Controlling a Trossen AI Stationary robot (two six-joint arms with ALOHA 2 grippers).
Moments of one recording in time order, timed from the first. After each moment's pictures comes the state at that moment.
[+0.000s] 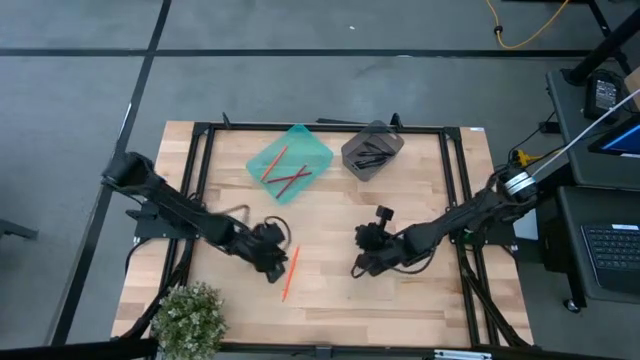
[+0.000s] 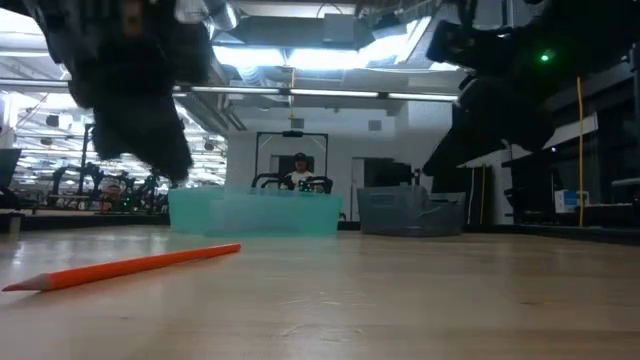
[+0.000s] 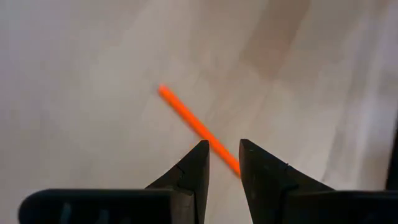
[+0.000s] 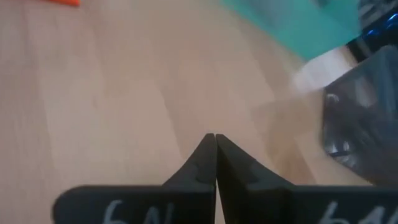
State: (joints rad) left arm -0.46 1.46 0.74 -0.19 -0.29 -1.01; right arm 0.45 1.65 0.90 -0.38 0.76 0.51
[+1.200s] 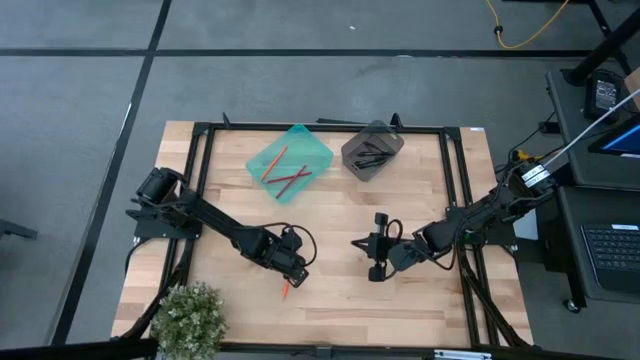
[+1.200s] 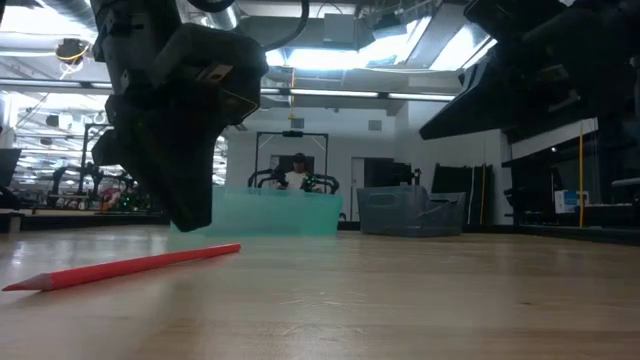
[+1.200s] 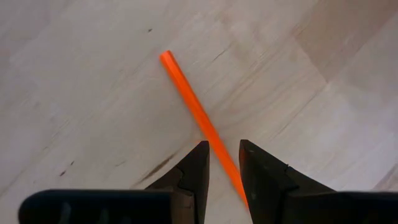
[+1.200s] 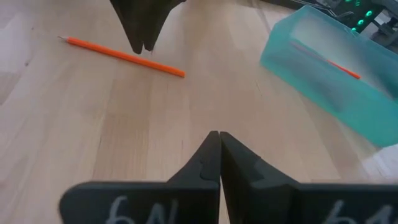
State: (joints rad) left arm -0.41 1.80 1.09 -0.53 -0.17 -1.25; right arm 0.50 1.50 0.62 0.27 0.63 0.12
